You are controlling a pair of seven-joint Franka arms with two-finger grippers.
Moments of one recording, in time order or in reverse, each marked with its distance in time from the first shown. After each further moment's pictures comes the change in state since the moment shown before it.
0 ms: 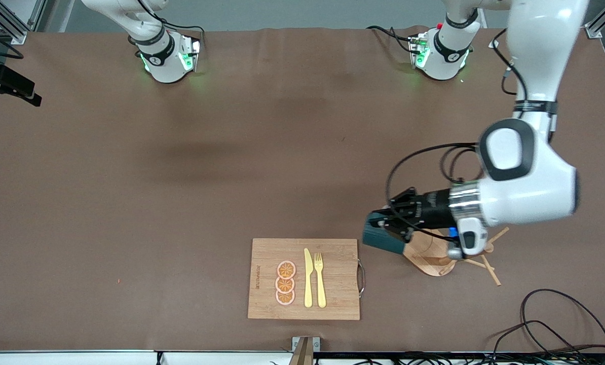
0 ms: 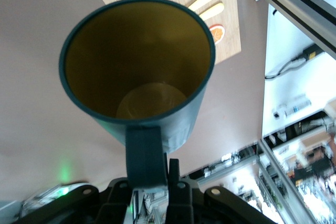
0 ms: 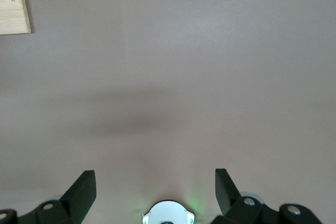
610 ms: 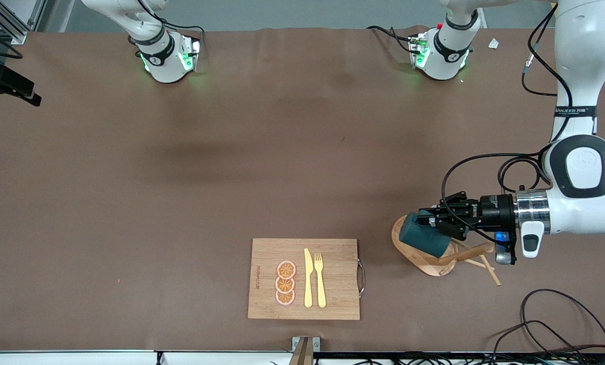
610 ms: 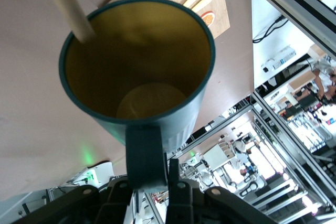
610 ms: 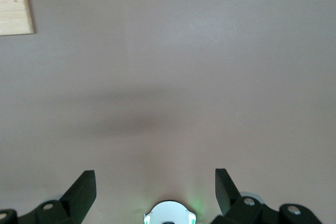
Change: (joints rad) left arm 0.216 0.001 -0.039 -0.100 -0.121 -0.148 0.382; right arm 0.000 0.000 -0.003 0.000 0.020 0.005 -0.006
